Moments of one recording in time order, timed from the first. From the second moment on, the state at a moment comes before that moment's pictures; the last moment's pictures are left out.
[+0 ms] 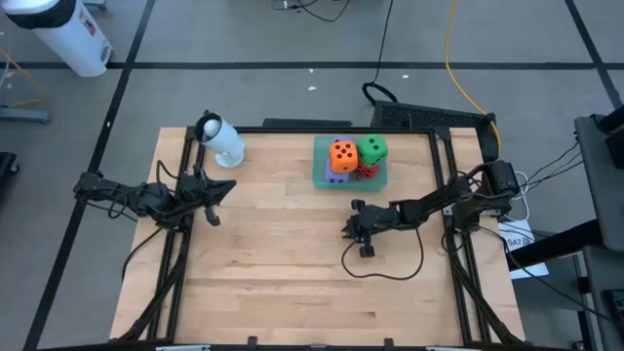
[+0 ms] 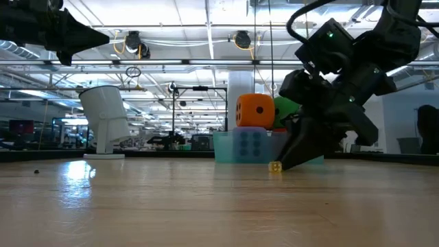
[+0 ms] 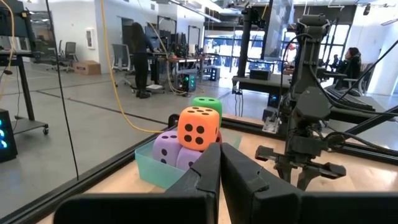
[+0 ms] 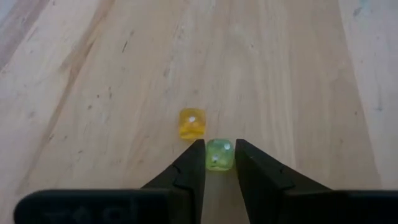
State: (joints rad) left arm -0.30 0.17 0.19 0.07 -0.68 -0.04; right arm 0.08 1.67 0.54 0.41 -0.01 -0.07
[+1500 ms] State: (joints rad) left arm -0.30 0.17 0.19 0.07 -0.68 -0.03; right arm 0.14 0.88 0.38 0.40 0.16 -0.07
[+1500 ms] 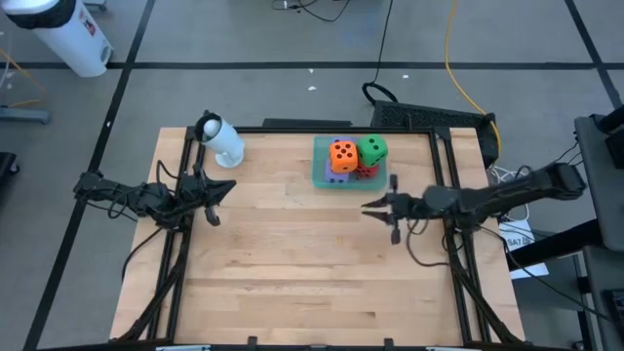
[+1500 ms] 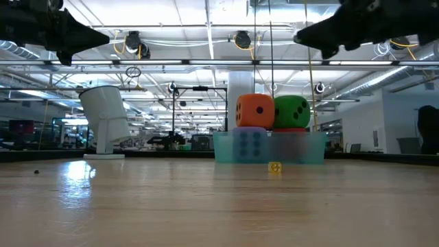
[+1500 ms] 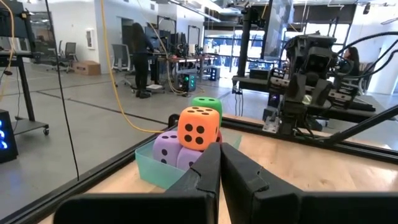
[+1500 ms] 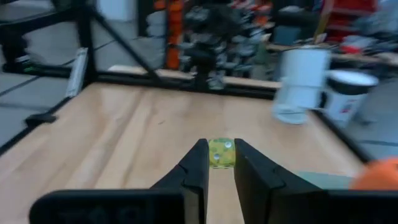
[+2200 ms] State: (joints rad) left arm -0.30 0.17 0.19 0.07 -0.68 -0.03; right arm 0.08 0.30 0.17 0.17 0.10 -0.09
